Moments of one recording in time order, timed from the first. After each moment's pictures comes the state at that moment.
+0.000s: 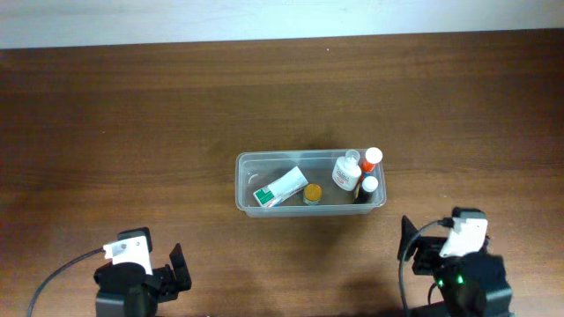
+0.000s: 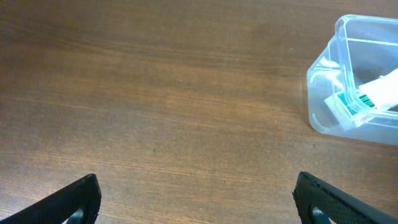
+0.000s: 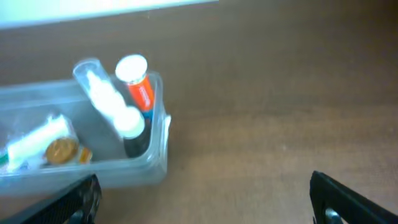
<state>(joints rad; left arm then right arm) -0.15 0.30 0.66 -1.11 -0.20 -0.23 0.16 0.13 0.49 -0.82 0.16 0.21</state>
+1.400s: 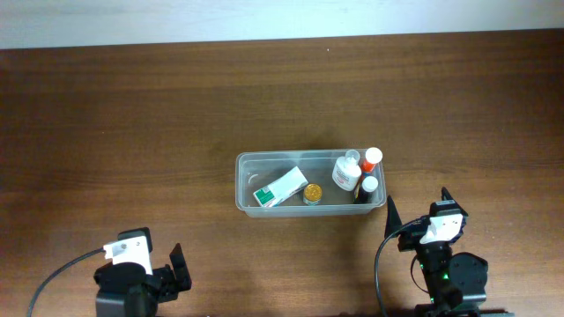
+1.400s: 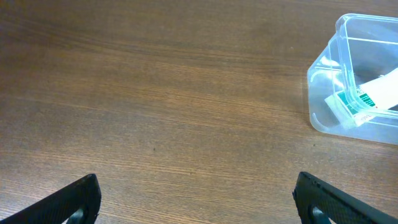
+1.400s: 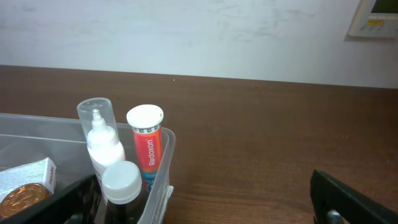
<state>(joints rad) -0.15 0.30 0.66 -1.11 -0.20 -0.23 0.00 0.01 0.06 -0.18 -0.08 -0.04</state>
